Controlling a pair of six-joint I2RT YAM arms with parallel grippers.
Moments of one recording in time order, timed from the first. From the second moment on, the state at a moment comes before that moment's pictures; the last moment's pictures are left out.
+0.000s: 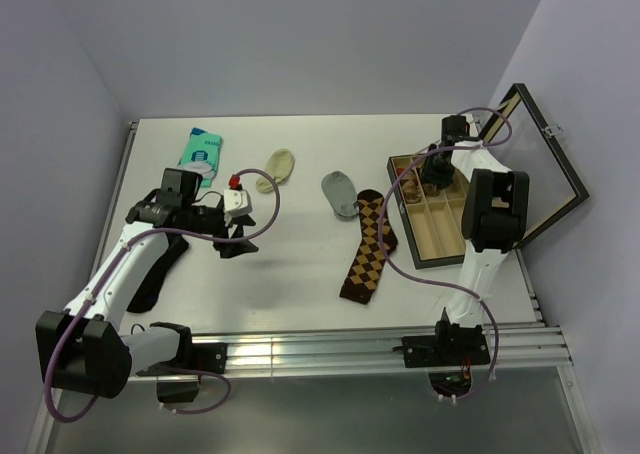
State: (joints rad) left arm -0.20 1.18 0.93 -0.72 0.96 0.85; right arm -0.11 2.07 1.53 -0.58 -0.03 0.25
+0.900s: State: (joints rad) left arm -0.21 1.19 0.93 -0.72 0.96 0.85; right arm -0.11 2.01 1.48 -0.55 -0.06 0.28
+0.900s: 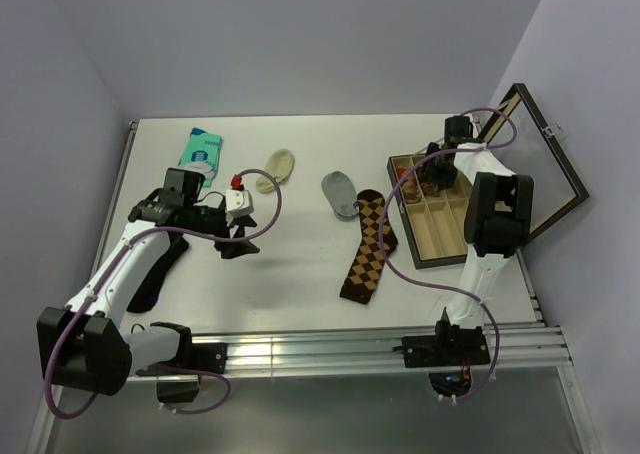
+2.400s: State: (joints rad) left arm -0.26 1.21 0.95 -0.74 0.95 0.83; right arm -0.11 2.00 1.45 -0.54 -0.06 0.30
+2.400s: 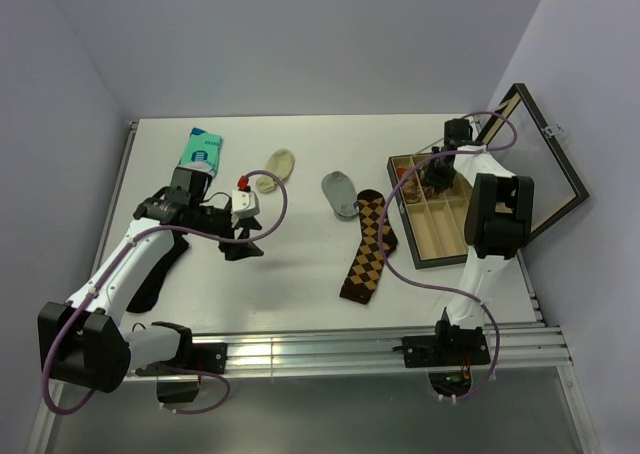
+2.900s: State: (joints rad) left arm -0.27 1.21 0.95 -0.74 0.95 0.82; right arm -0.11 1.95 1.44 -0.56 -0.04 0.30
